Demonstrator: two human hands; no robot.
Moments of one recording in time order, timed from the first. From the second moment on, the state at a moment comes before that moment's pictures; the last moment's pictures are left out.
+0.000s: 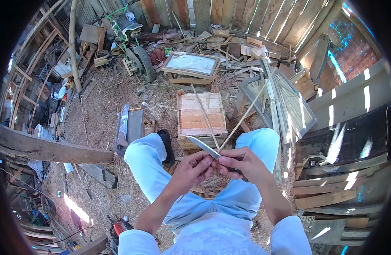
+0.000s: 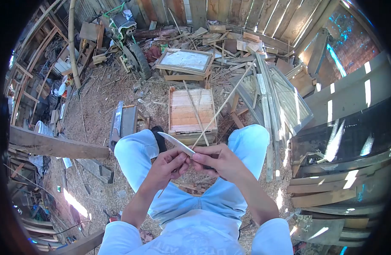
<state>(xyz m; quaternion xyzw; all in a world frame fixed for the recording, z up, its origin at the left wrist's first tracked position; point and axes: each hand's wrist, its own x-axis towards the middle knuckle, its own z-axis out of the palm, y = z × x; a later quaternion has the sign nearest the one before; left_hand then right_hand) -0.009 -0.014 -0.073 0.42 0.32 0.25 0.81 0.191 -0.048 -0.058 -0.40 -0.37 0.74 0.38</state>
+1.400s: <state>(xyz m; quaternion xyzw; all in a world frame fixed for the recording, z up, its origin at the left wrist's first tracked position) -0.009 -0.019 -0.043 0.38 0.29 0.20 0.86 0.207 -0.040 -0.007 -0.44 -0.44 0.65 0.43</state>
